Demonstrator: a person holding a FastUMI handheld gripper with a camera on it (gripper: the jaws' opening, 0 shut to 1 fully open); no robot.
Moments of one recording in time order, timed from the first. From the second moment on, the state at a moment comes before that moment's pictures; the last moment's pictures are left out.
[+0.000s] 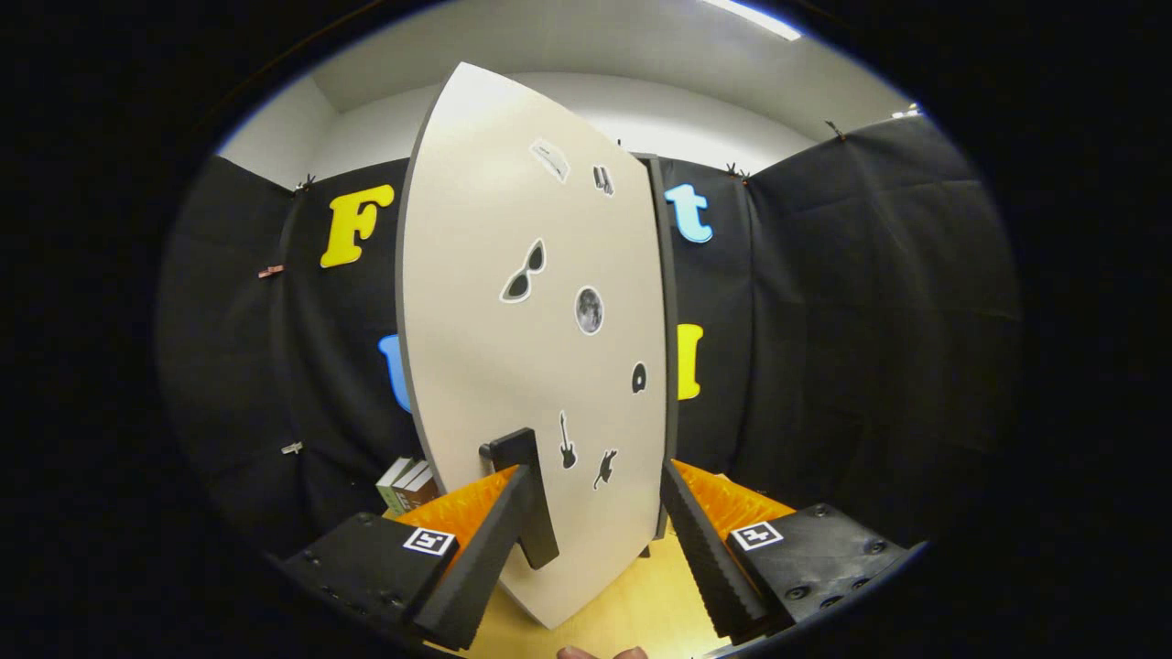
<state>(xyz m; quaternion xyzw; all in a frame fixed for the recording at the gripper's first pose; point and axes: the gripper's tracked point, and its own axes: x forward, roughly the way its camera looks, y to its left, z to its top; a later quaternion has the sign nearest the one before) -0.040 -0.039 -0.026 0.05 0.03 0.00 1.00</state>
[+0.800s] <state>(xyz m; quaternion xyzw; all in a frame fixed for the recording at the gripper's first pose) -0.044 -0.016 -0.022 0.00 0.01 0.04 1.00</state>
